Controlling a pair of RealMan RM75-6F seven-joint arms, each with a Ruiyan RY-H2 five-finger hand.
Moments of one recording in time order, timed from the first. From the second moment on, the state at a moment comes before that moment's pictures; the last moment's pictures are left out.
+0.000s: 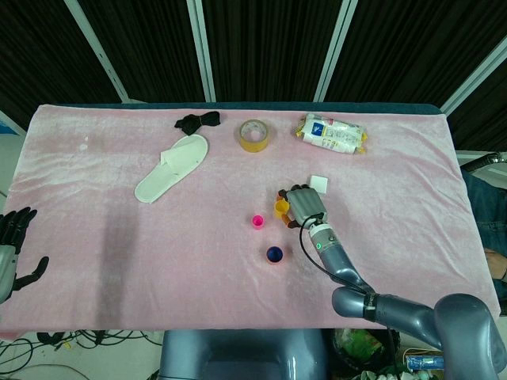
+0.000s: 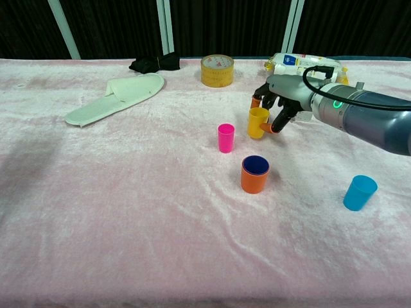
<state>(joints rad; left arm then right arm) -0.11 -1.10 -0.06 -1.62 1.47 1.47 0.01 0.90 -1.71 0.25 -1.20 -0.89 0.85 -0.33</state>
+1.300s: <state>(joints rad) -0.10 -1.11 -0.06 -1.62 1.48 1.48 0.02 0.71 -1.50 0.11 -1.79 -1.14 1.09 -0.40</state>
